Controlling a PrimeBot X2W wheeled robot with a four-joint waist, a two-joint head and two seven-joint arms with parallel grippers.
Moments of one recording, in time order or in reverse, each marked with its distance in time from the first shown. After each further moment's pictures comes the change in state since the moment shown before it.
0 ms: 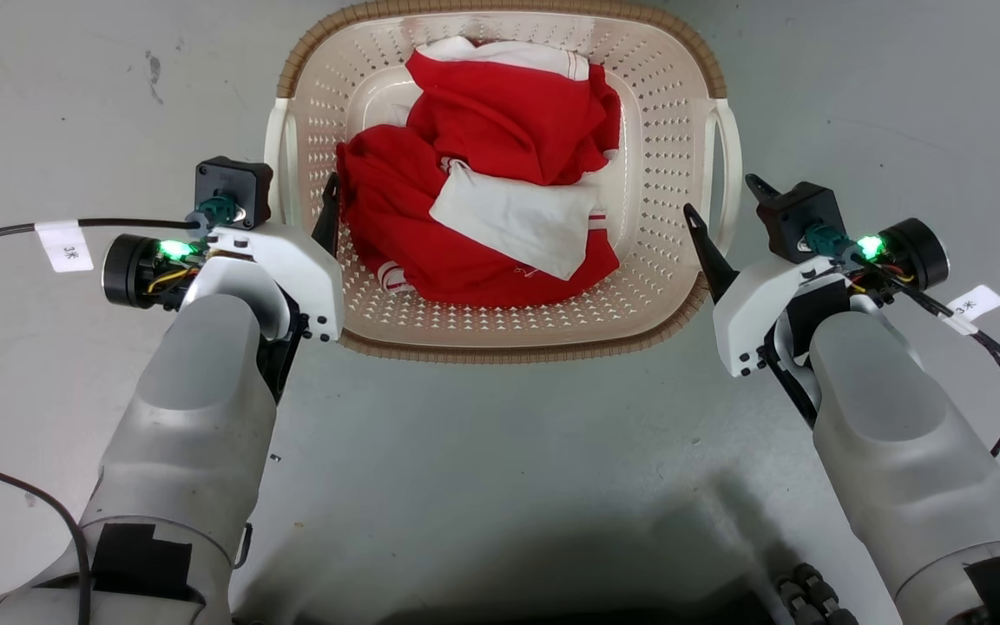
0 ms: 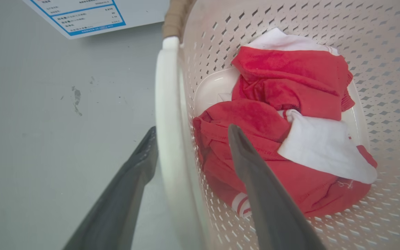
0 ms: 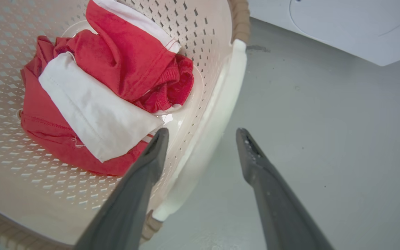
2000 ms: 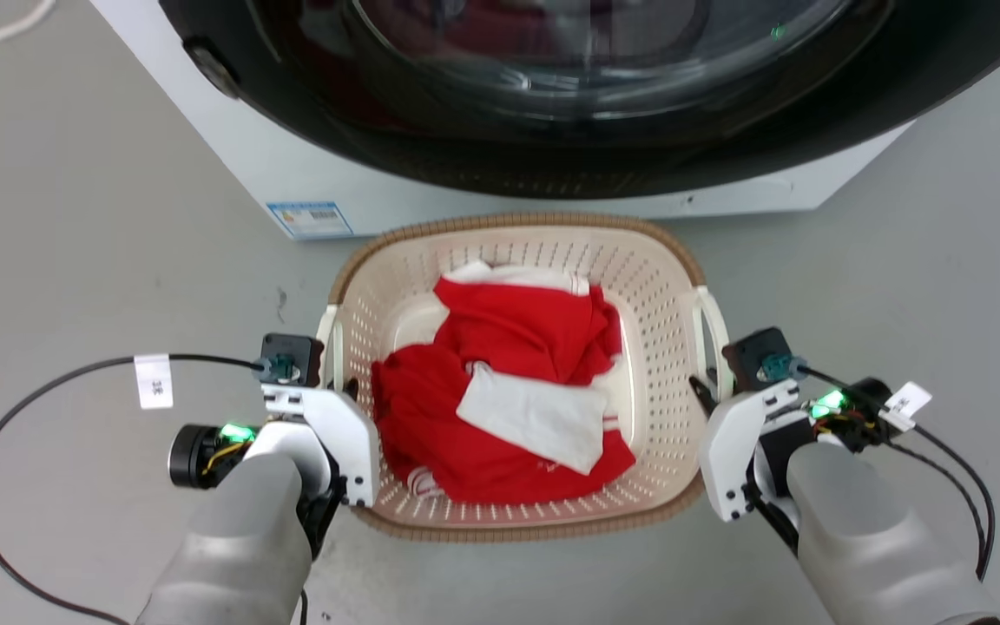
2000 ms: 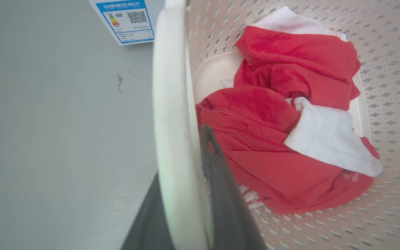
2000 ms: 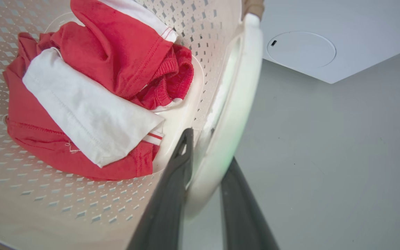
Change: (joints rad) left arm 0.194 -0.024 -0.287 0.116 -0.343 0.001 0.117; right arm 0.097 0.002 0.230 0.242 0.230 0.000 0.072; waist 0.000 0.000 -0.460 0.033
